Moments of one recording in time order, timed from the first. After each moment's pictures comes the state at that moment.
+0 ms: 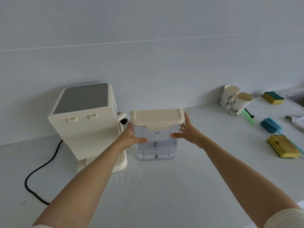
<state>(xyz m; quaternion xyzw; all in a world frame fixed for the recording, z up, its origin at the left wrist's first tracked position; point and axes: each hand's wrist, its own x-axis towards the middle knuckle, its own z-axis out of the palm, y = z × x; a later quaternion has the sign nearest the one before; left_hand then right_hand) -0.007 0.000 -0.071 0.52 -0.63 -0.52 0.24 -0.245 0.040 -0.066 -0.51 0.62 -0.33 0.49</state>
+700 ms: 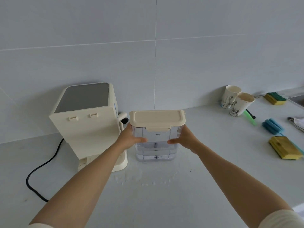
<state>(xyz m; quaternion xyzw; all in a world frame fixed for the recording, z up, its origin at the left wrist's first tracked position) -0.005 0.002 -0.074 0.57 -0.65 -0.45 0.25 -0.231 0.036 -0.091 -0.50 0.68 -0.32 0.44</state>
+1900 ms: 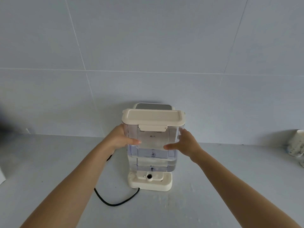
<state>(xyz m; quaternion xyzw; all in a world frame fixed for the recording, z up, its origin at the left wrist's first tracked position) 0.184 0.034 0.030 0.63 -0.55 -0.43 0.34 -0.042 0.005 0.005 -0.62 0.58 -0.30 0.43</state>
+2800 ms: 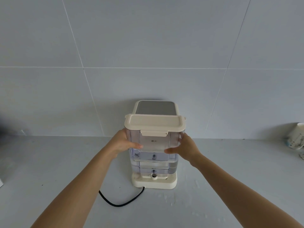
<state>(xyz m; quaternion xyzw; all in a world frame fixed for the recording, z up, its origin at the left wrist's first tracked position) 0.204 0.013 -0.004 0.63 -0.55 -0.44 0.32 -0.022 0.002 -0.025 -0.59 0.61 -0.30 0.43</state>
